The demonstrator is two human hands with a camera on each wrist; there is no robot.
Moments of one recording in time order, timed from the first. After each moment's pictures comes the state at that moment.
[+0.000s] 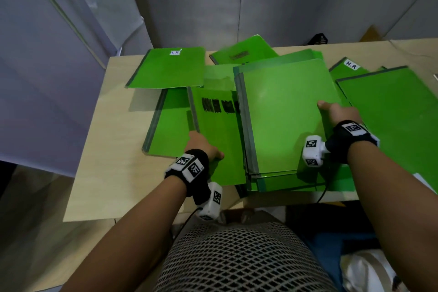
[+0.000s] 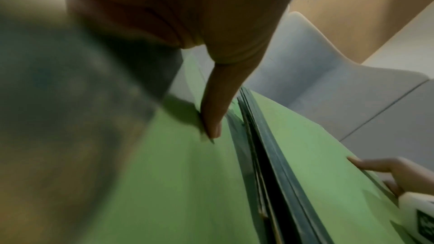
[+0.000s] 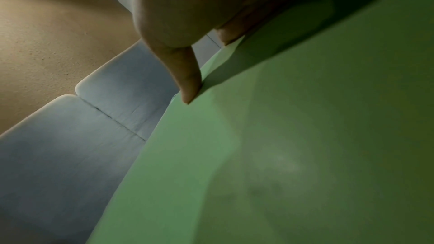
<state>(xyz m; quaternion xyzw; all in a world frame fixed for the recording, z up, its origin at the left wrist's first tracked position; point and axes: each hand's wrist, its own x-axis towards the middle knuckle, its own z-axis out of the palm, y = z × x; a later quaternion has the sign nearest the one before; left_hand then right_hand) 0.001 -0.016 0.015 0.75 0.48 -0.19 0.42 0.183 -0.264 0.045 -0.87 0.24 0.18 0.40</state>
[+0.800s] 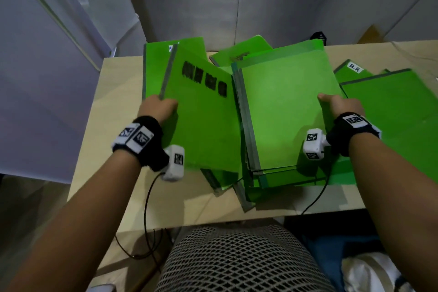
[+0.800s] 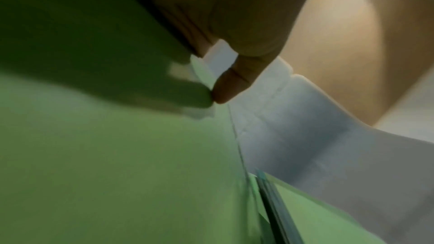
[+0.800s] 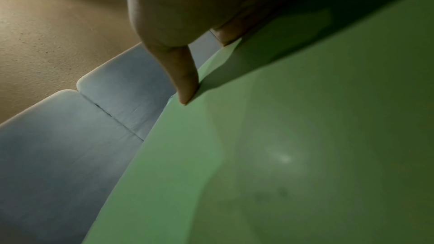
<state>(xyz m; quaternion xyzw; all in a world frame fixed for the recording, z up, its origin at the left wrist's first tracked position) 0.027 0.102 0.066 0.76 0.48 0.00 0.43 0.207 -0.230 0.058 -0.87 0.25 0.17 0.39</state>
